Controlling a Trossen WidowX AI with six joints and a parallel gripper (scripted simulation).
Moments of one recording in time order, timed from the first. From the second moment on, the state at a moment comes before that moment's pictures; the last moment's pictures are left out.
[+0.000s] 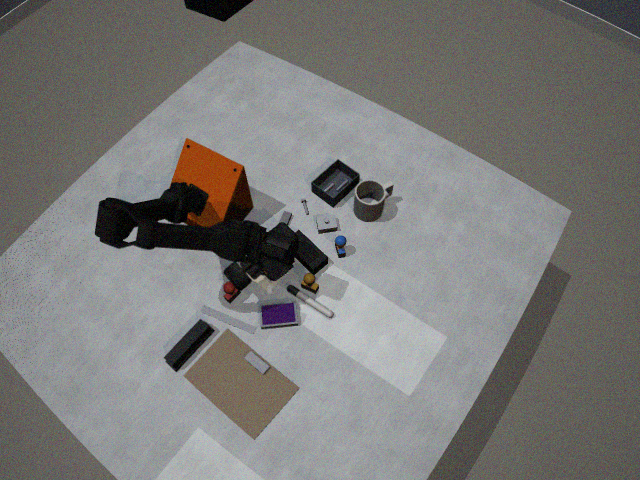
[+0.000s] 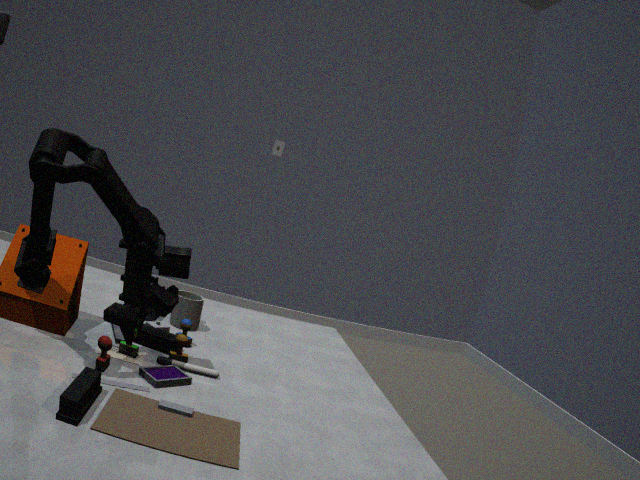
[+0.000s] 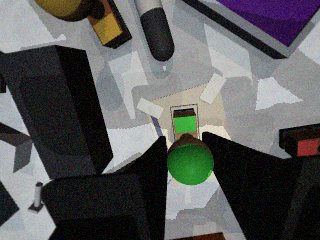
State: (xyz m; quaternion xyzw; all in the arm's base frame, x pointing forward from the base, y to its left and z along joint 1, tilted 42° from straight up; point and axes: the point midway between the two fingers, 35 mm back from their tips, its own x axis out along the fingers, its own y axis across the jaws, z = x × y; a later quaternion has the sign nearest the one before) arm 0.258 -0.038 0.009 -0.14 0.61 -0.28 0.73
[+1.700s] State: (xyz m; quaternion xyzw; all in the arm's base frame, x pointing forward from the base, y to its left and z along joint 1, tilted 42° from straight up) arm 0.258 -0.038 0.007 -0.14 0.61 -0.28 0.73
